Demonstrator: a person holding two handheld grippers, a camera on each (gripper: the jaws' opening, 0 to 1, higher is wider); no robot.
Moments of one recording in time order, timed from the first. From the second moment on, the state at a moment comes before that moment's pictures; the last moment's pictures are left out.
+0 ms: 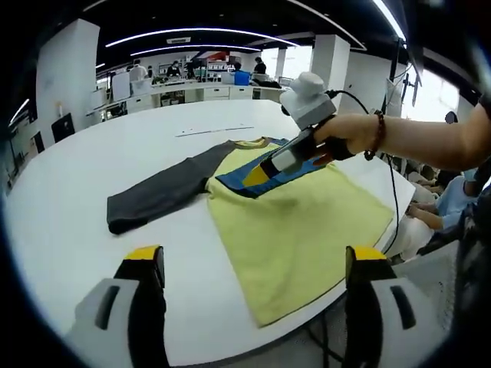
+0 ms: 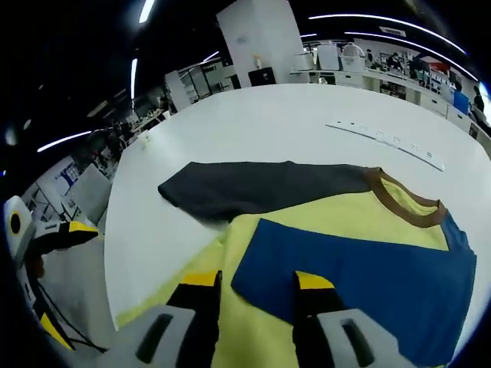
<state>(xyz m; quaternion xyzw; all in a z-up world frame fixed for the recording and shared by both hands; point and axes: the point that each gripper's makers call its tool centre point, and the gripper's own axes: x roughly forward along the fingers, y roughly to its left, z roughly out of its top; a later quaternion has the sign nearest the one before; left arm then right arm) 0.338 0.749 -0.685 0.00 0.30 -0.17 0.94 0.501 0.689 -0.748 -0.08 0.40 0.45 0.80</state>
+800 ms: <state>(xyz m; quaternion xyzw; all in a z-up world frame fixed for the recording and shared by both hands) 0.341 0.750 -0.685 0.02 0.31 -0.18 0.94 0.540 0.616 -0.740 -0.06 0.38 0.35 0.85</state>
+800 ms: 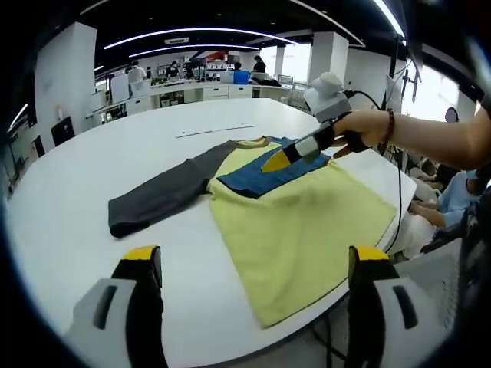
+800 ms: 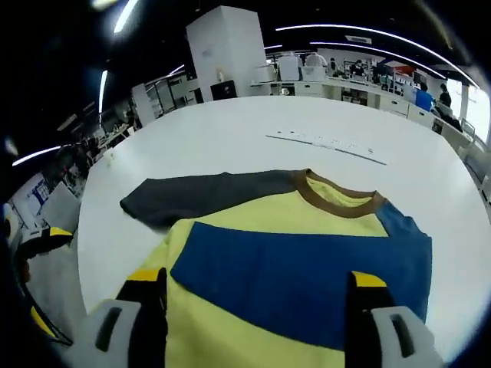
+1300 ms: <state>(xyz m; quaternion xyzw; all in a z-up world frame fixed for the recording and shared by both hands) 0.342 0.748 -0.685 0.02 0.31 -0.18 0.93 0.560 0.537 -0.745 -0.04 0.40 0.27 0.88</state>
